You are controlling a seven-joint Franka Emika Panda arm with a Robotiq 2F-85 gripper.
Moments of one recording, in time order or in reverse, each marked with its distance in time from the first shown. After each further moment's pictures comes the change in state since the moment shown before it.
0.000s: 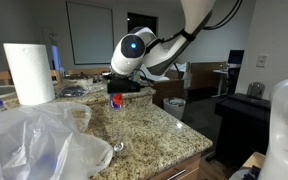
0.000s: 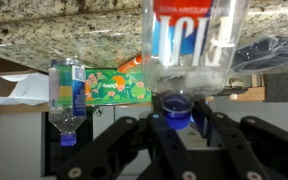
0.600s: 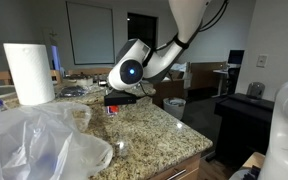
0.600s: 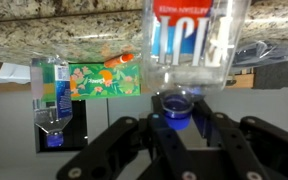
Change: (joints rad) arm -0.140 0.084 0.214 -0.010 -0.263 -0.164 0.278
